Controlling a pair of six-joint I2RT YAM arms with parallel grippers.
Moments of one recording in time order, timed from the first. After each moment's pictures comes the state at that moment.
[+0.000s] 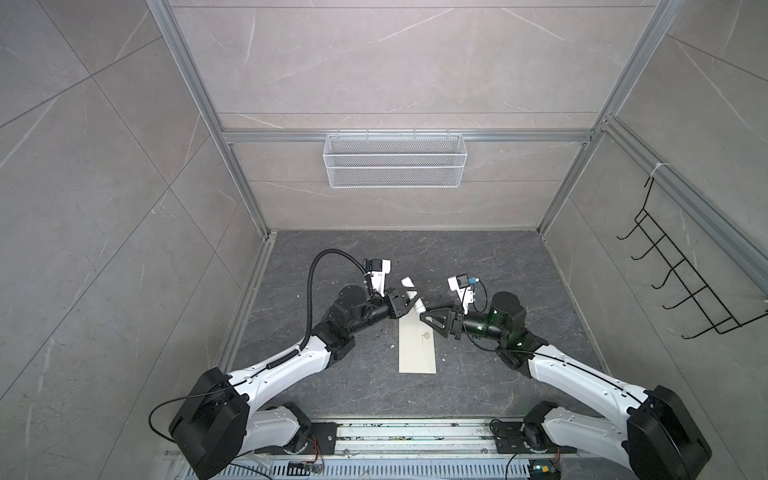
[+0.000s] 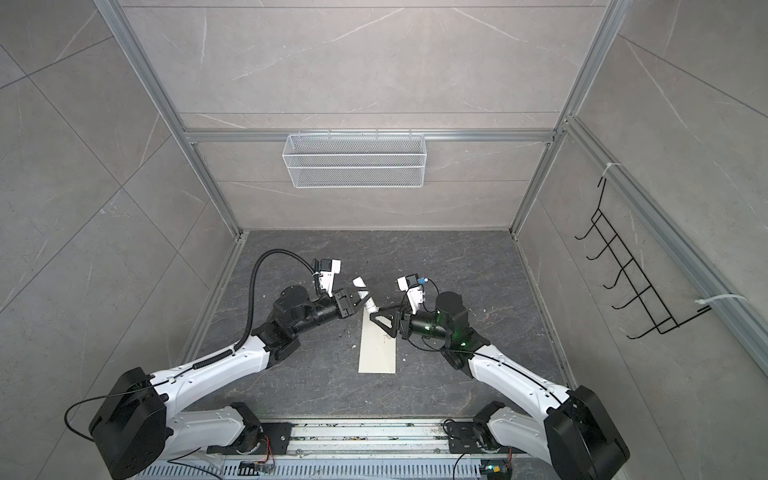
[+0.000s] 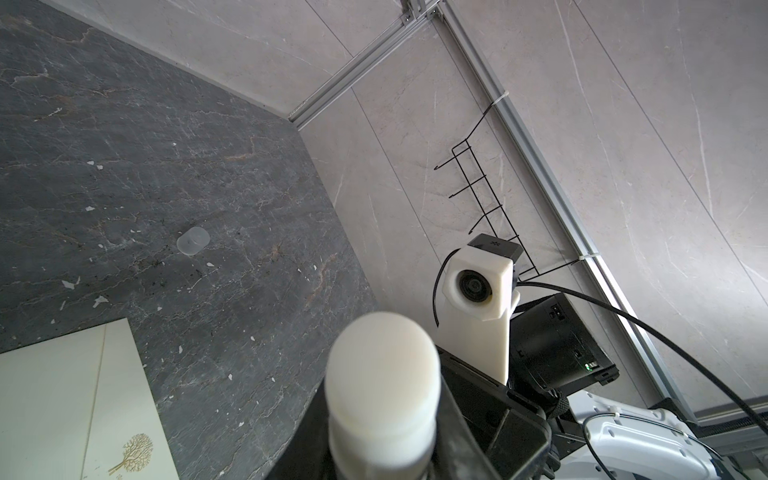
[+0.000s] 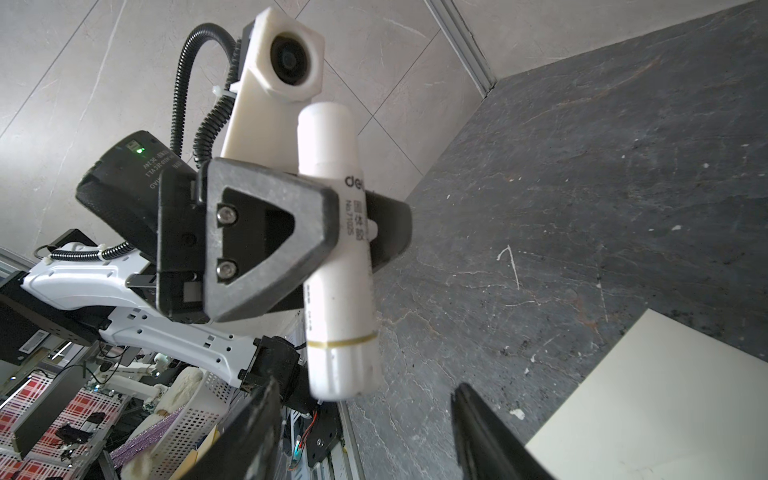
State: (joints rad) left arm -0.74 1.24 0.70 0.50 0.38 -0.93; right arm 0.56 1.14 0.54 0.47 -0.71 0.66
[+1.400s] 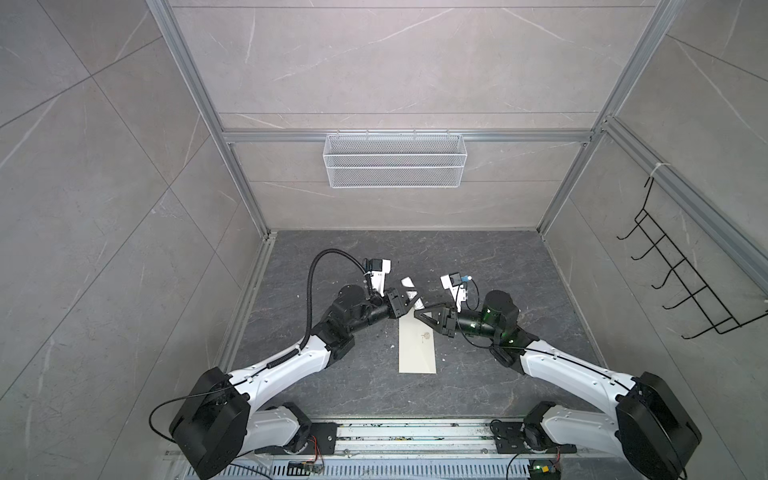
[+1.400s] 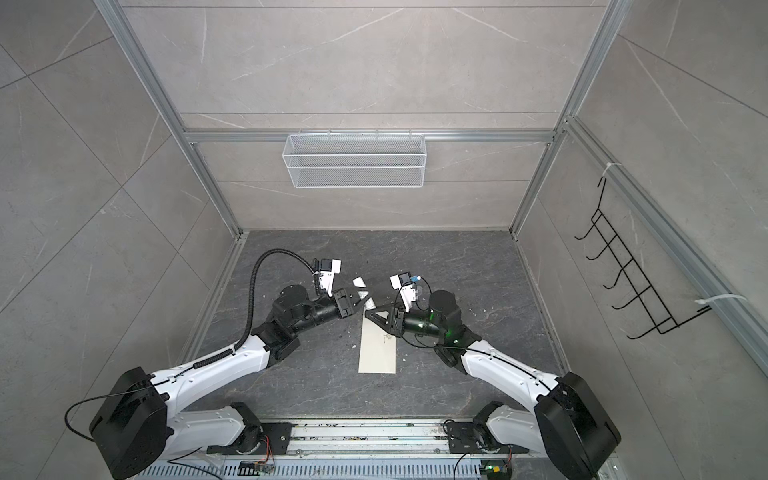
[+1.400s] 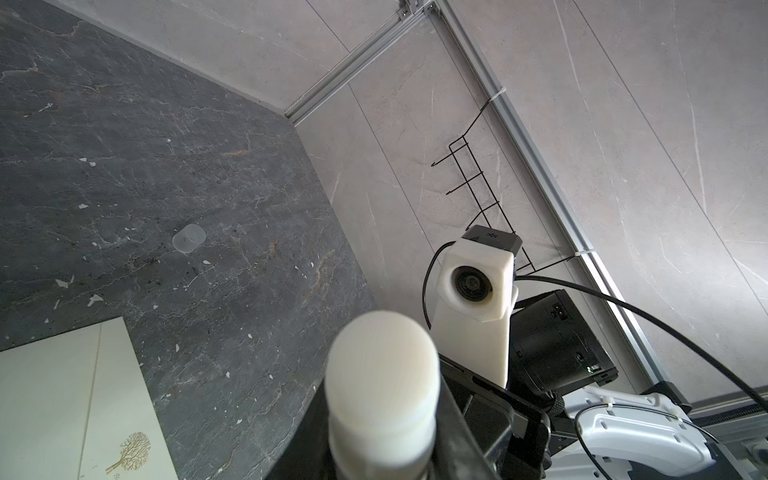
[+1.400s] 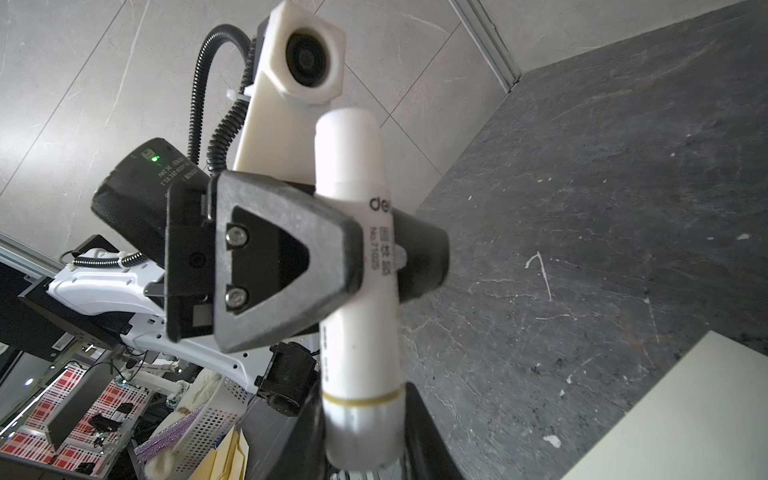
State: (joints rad) left arm -0.73 1.24 0.70 0.50 0.40 -0.92; right arm 0.60 1.21 0.57 0.55 -0.70 0.73
